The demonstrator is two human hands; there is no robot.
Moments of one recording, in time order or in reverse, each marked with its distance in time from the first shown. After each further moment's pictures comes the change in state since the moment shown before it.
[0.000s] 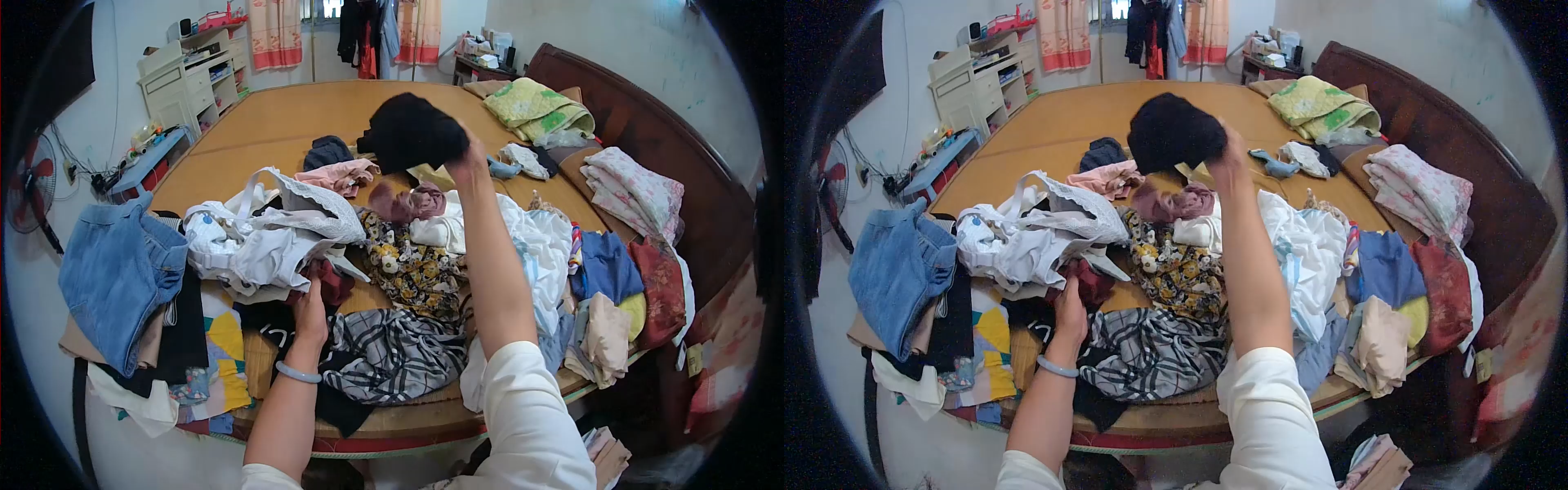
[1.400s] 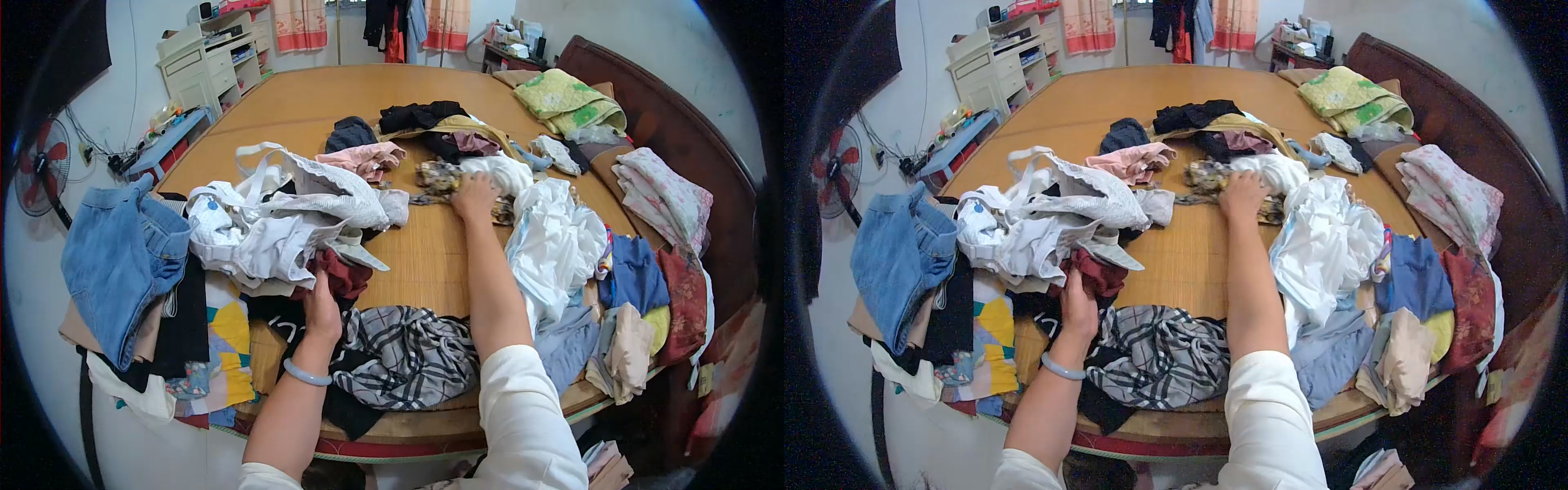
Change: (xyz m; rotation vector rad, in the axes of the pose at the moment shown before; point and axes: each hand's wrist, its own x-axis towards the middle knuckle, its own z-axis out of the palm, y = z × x) left_hand 0.004 -0.006 -0.001 -0.084 0.016 0.113; right_hand -0.046 0.064 -0.088 -2.526 0.306 0.068
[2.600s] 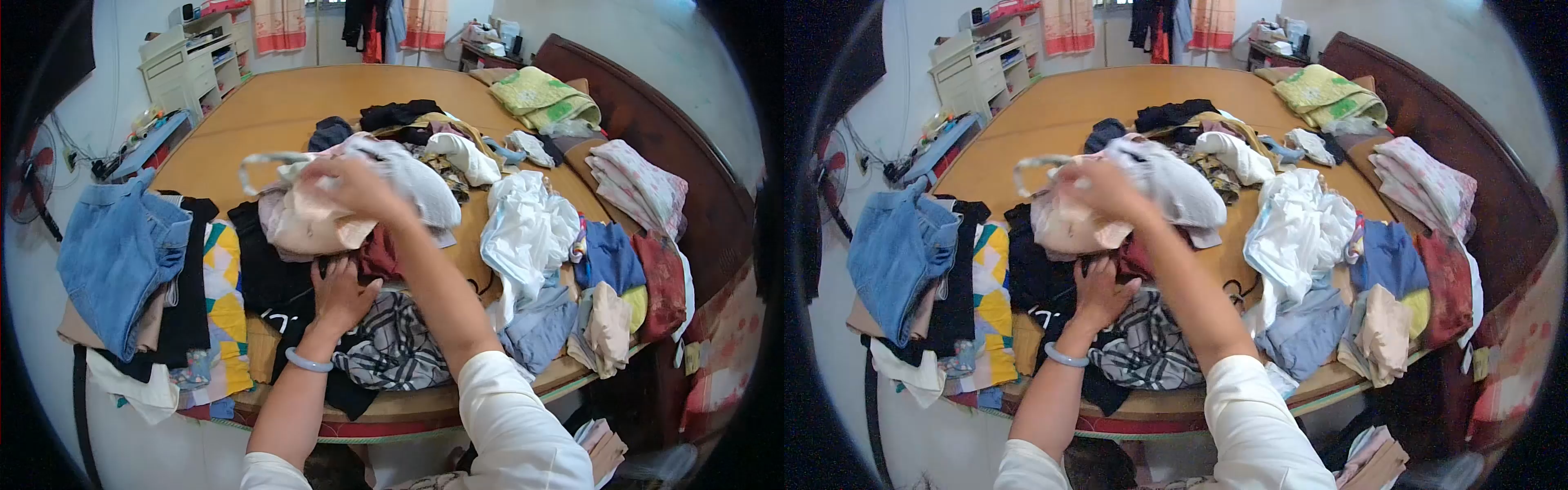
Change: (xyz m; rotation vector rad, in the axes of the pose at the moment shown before) left_hand -0.023 0.002 0.019 1.556 -0.414 0.502; right_hand -0.105 -0.149 -0.146 1.030 -0.124 -0.915
